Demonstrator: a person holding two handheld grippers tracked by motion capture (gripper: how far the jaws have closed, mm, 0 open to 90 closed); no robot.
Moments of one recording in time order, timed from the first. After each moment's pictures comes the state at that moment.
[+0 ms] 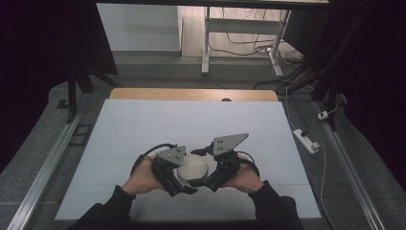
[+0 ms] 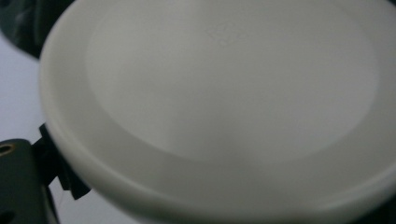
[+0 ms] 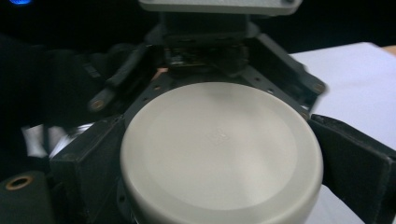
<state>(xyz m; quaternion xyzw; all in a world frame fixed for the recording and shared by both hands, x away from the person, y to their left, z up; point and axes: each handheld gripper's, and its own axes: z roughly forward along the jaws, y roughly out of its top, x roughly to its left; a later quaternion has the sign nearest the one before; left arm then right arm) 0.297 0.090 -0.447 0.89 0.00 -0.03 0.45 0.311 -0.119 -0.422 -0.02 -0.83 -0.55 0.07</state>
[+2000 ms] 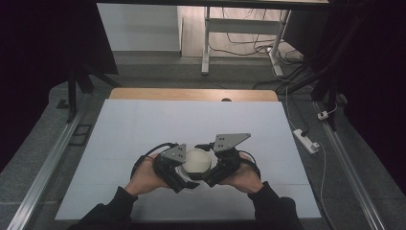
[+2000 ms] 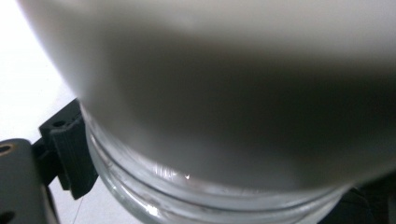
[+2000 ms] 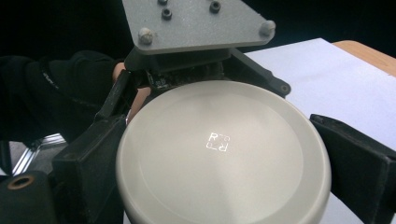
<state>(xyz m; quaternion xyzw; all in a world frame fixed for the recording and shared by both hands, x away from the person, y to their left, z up) 0.306 0.088 -0.457 0.90 0.09 0.02 0.43 0.313 -0.121 -0.418 -0.09 -0.84 -0.54 0.00</state>
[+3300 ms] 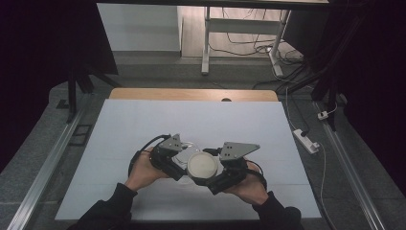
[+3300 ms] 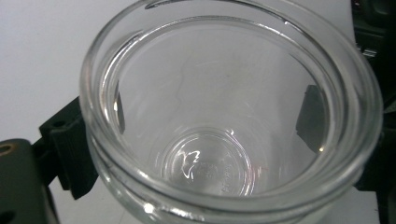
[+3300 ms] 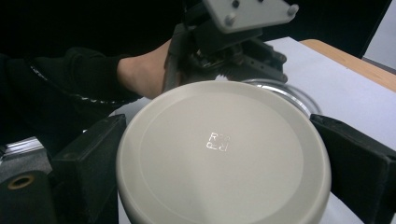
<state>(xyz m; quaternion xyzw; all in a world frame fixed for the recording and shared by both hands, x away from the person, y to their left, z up) 0.330 0.103 -0.464 0.89 0.16 0.07 0.42 0.286 -0.136 -0.418 -0.12 -0.83 -0.54 -0.05</state>
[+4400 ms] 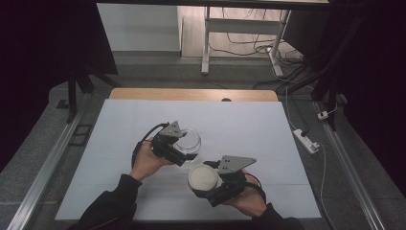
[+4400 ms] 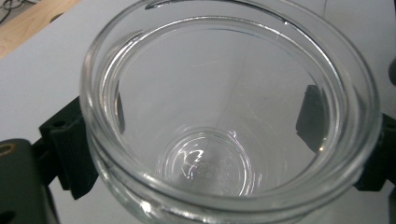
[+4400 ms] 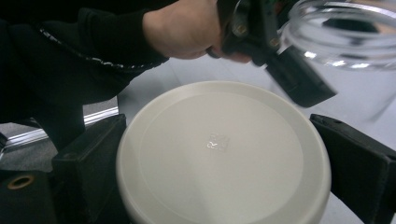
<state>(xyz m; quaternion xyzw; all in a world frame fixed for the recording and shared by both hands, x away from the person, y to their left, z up) 0.361 0.105 -0.458 0.87 0.21 0.10 0.44 0.269 -0.138 -0.452 -0.14 -0.84 -0.52 -0.05</state>
